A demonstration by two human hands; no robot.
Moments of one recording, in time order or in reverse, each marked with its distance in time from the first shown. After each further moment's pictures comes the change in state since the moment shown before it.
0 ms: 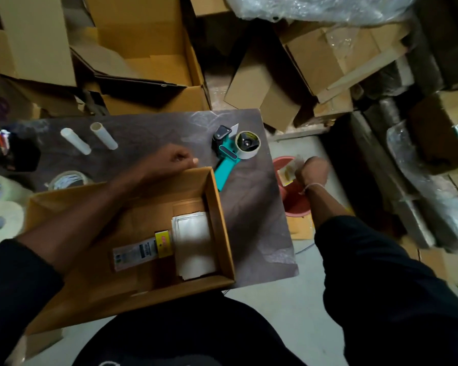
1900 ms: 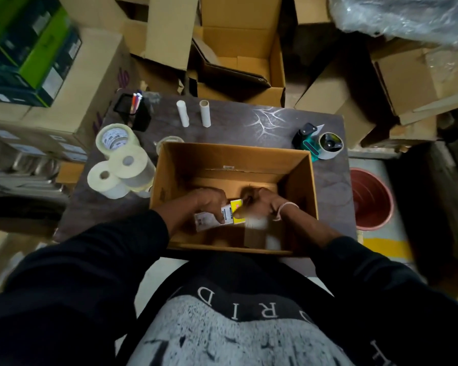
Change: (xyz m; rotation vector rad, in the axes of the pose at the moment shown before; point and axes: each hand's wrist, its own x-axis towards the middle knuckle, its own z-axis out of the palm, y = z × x) left_hand -0.135 -0.104 0.061 0.399 -0.508 -0.427; right_hand -0.188 -0.077 0.202 -0.372 -0.920 -0.528
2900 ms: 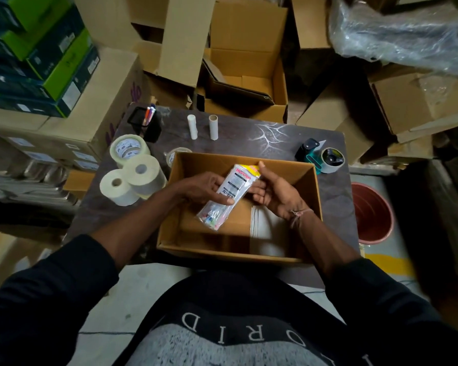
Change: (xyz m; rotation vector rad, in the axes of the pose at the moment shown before) left_hand -0.068 -0.045 -0.034 -0.903 0.177 0.382; right_hand -0.040 -0.044 -0.028 1.307 0.016 -0.191
